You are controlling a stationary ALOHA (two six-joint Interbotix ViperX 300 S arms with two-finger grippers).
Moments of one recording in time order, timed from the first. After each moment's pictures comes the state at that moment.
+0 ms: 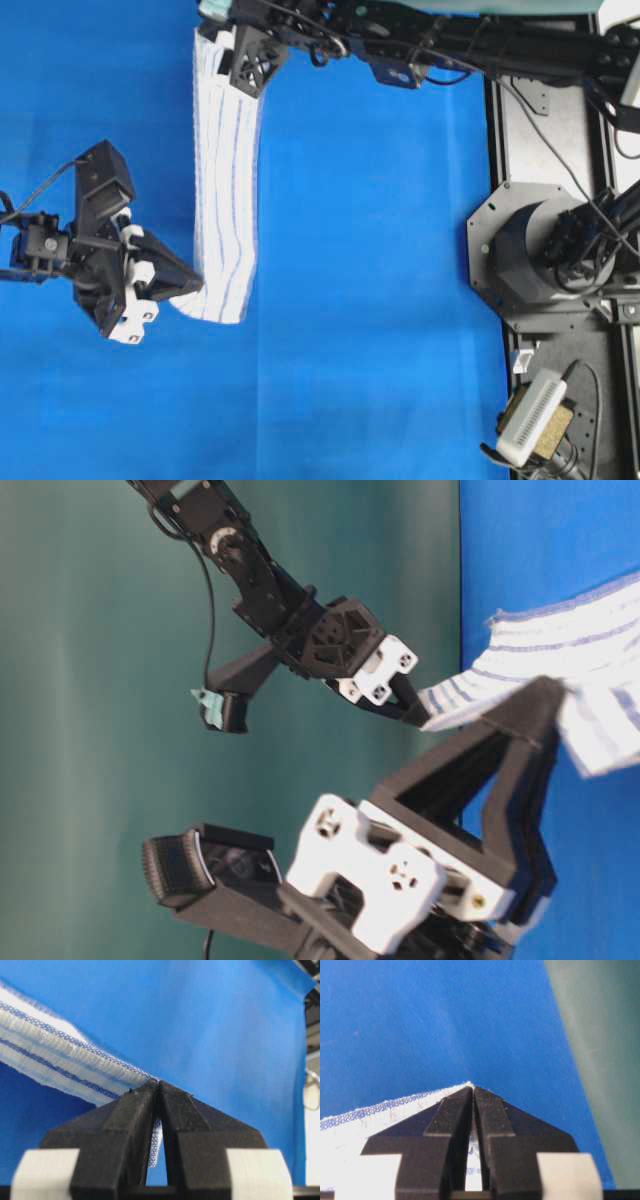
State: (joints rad) left arm -0.15 0.13 0.70 -0.19 -0.40 -0.56; right arm -0.51 0.22 0.38 0.00 0.12 -0.12
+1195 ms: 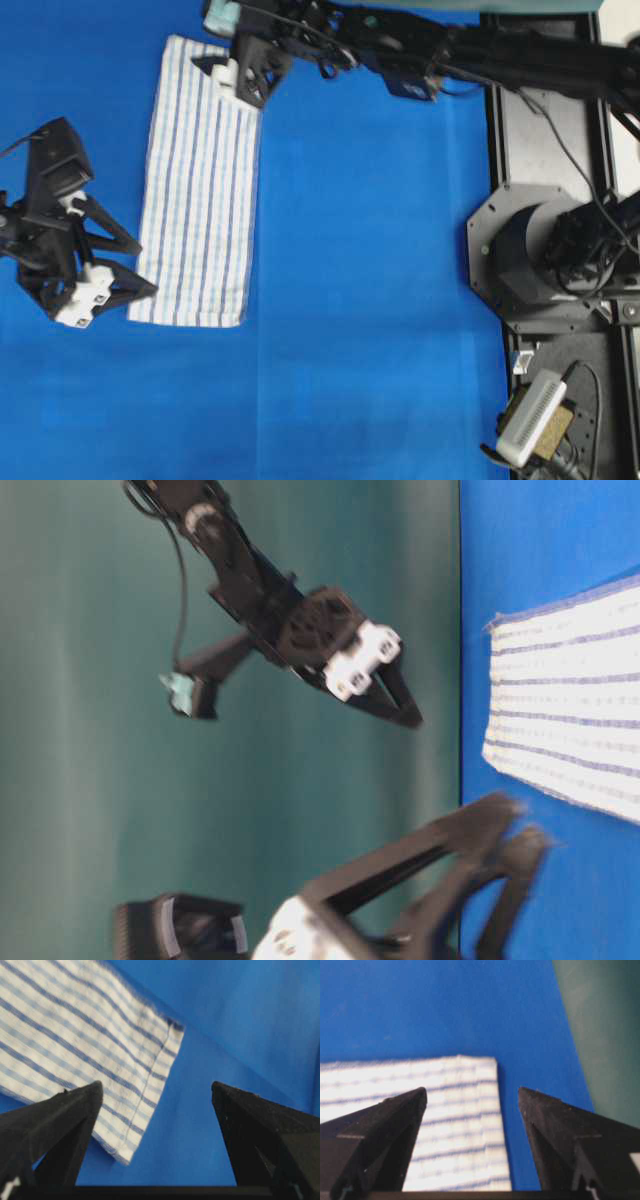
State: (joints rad) left arm -0.11 -0.10 0.81 -0.20 -0.17 -0.50; right arm -0.47 0.09 0.47 -0.02 0.12 -0.11
